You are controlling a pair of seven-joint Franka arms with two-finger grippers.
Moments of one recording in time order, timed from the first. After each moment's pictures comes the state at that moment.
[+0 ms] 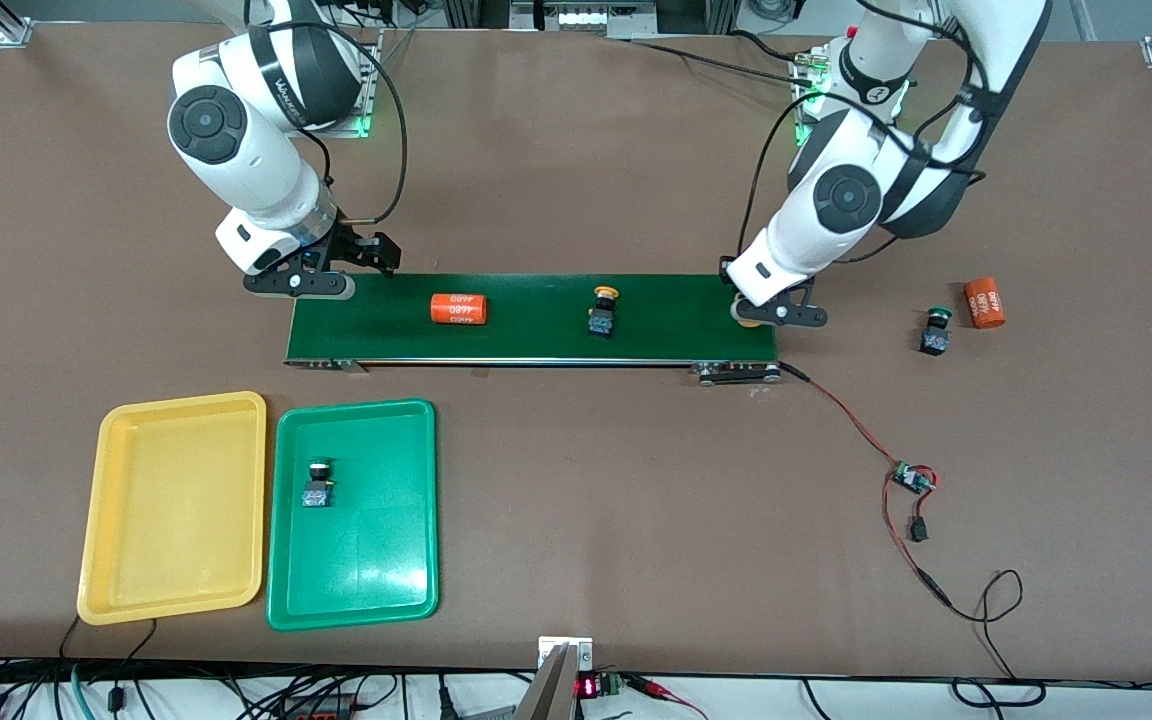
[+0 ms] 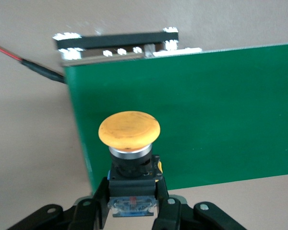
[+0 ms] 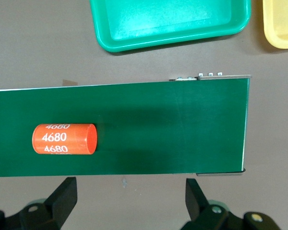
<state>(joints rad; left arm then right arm) 0.07 0.25 -0.55 -2.19 -0.03 2.25 -0.38 0.46 0.01 -0.05 -2.17 0.06 2.15 0.42</state>
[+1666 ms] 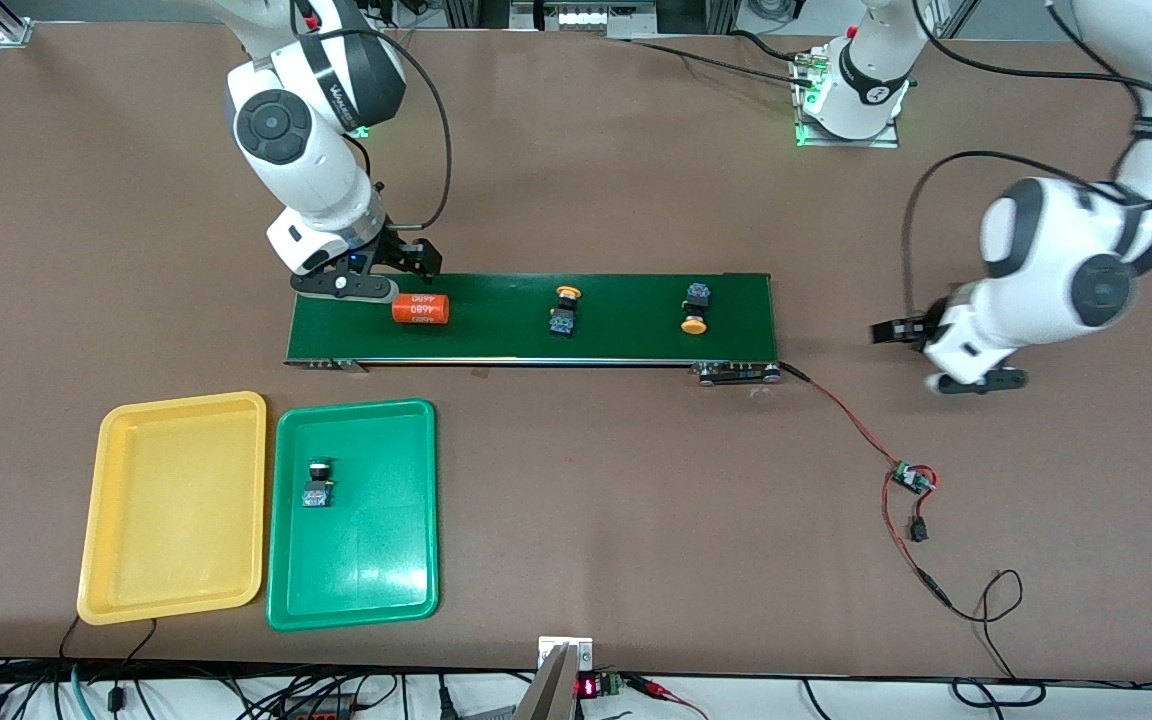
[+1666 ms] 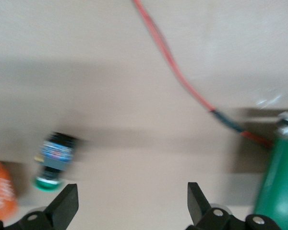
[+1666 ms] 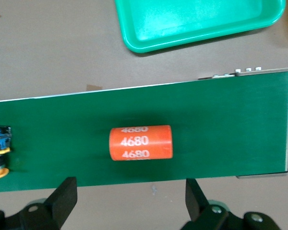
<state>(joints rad) 0.51 0.29 -0.48 -2.06 0.05 2.09 -0.05 0.56 0.09 -0.05 -2.12 0.06 2.21 0.58</state>
